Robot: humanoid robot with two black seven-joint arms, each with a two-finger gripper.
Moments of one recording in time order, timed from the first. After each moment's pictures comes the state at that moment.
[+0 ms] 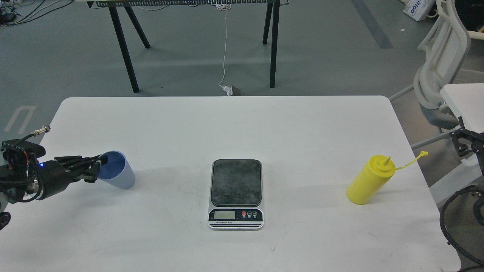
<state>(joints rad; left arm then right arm) -0.36 0.83 -0.74 -1.03 1.97 -0.04 -0.49 0.27 -0.55 1.22 0.68 0.26 0.49 0.22</state>
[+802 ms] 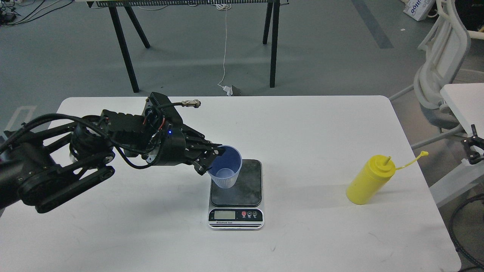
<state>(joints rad) -0.82 0.54 -0.47 -1.49 2.17 -0.49 -0.32 0.23 -0.57 1.27 0.68 0.27 0.49 0.23</state>
